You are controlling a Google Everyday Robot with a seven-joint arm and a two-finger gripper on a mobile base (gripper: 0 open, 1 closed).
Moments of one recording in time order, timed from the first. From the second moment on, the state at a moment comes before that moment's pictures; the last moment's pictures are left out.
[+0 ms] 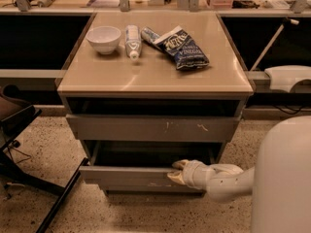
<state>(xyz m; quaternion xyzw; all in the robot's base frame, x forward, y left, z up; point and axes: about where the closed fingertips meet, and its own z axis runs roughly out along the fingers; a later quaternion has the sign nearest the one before) 0.552 -0.093 0.440 -0.45 0.79 0.09 0.40</state>
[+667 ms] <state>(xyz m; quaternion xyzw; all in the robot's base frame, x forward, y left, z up) 0.540 -0.096 0.442 -0.44 0.80 0.10 0.40</state>
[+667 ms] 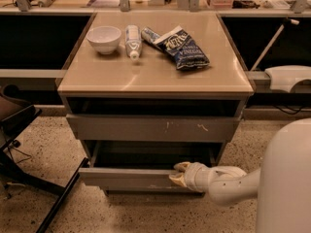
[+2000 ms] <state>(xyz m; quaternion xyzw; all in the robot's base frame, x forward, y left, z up) 0.497 -0.099 0.445 -0.44 0.81 0.12 0.37</state>
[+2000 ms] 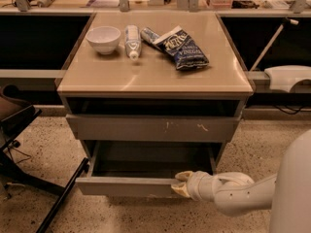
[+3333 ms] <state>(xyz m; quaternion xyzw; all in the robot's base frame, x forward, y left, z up) 0.362 -0.133 0.450 -0.43 0.84 0.18 0.29</state>
